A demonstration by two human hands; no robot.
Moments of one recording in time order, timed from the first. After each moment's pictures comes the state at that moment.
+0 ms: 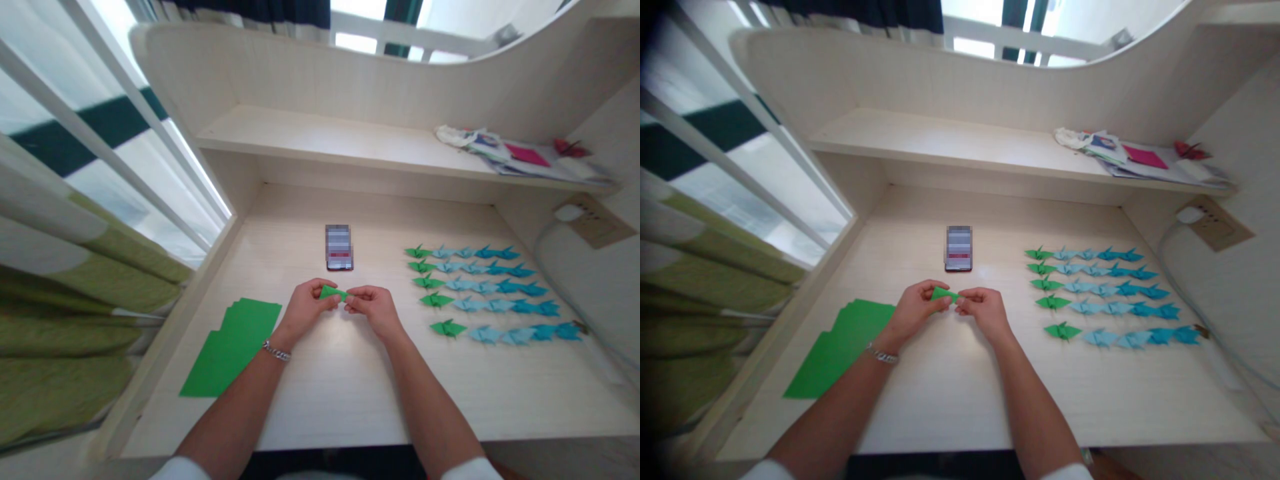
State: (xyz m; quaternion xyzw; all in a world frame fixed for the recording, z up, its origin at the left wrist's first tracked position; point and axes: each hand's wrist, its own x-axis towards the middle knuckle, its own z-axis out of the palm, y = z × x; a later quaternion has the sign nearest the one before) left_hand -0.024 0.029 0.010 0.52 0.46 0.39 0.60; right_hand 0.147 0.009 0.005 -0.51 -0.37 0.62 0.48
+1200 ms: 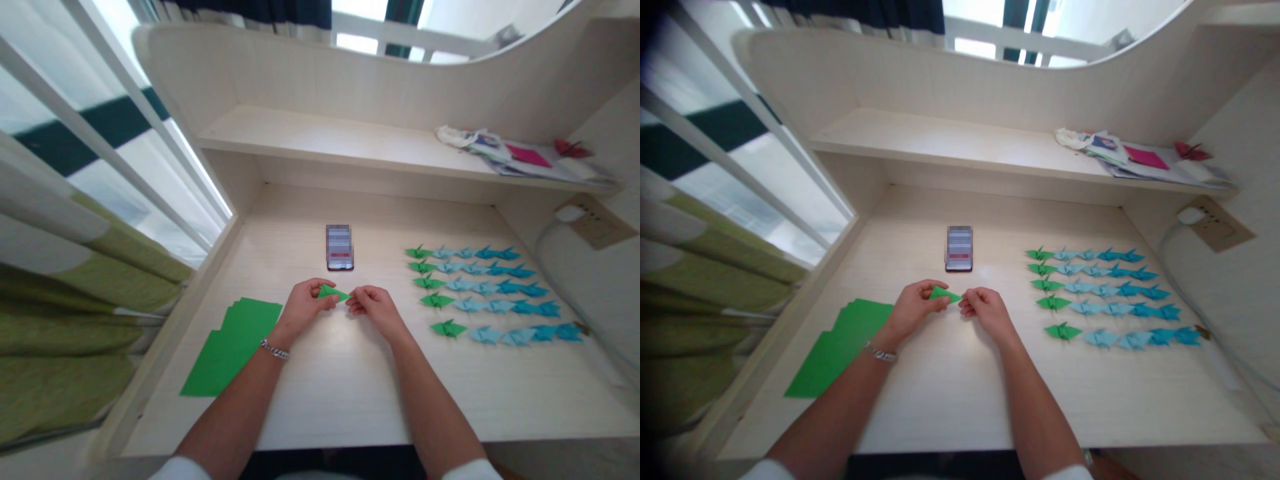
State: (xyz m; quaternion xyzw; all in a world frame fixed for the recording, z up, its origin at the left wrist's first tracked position) left_hand -0.029 0.030 0.017 0.52 0.49 0.37 0.60; right_hand 0.157 0.013 0.001 -0.51 -0.42 0.62 0.43
